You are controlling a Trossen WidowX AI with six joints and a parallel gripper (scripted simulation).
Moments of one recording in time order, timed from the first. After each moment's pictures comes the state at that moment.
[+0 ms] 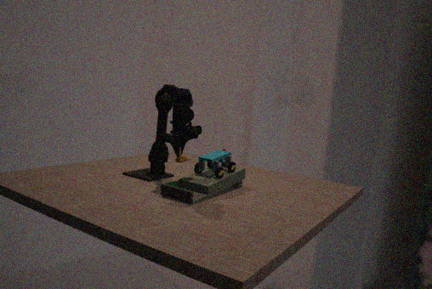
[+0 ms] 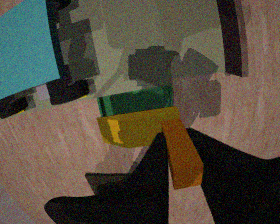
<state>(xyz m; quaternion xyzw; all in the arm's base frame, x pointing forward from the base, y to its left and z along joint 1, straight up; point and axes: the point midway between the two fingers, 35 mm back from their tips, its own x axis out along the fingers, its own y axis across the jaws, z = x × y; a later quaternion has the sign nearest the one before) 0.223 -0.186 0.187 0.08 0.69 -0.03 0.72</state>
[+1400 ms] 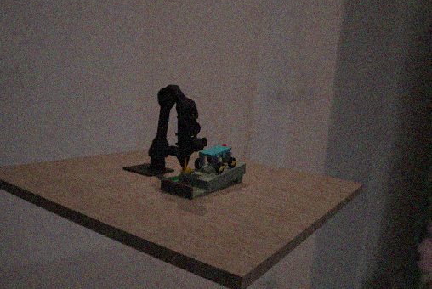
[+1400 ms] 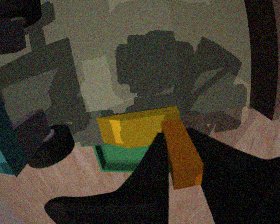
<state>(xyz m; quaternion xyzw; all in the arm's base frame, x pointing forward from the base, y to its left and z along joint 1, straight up) 0.255 -0.188 0.122 0.08 0.69 -0.02 0.72</state>
